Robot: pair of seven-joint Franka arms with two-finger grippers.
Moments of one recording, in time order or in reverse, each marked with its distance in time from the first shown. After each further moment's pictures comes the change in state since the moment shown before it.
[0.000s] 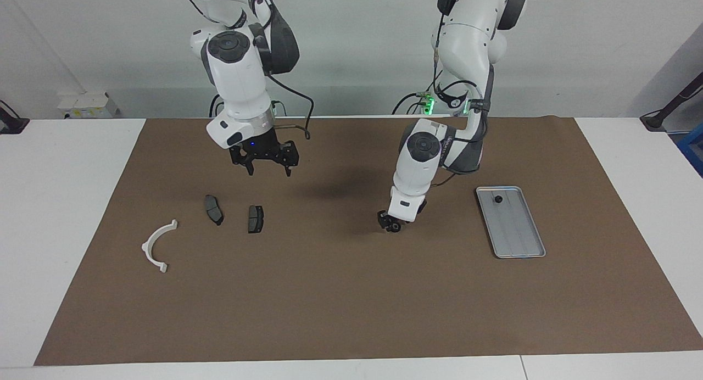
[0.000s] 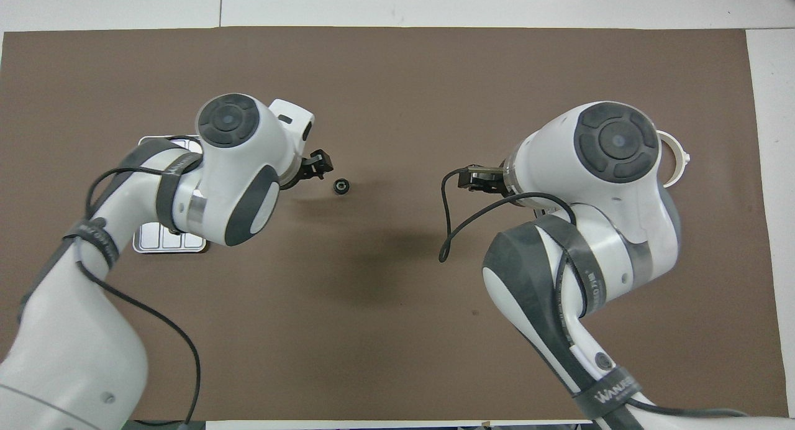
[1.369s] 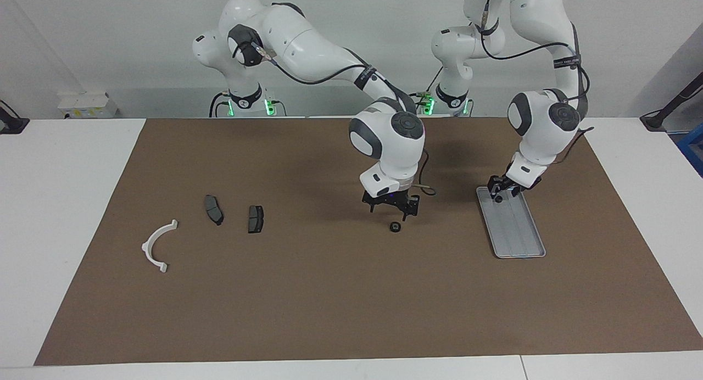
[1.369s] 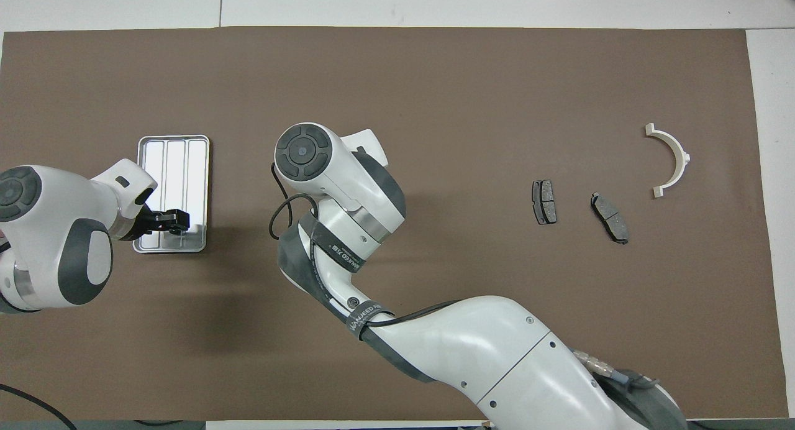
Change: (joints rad) left arm 0.387 -0.223 0.001 -0.422 0.000 0.196 0.579; right arm 0.352 0.763 -0.032 0.844 -0.121 -0.141 0.520
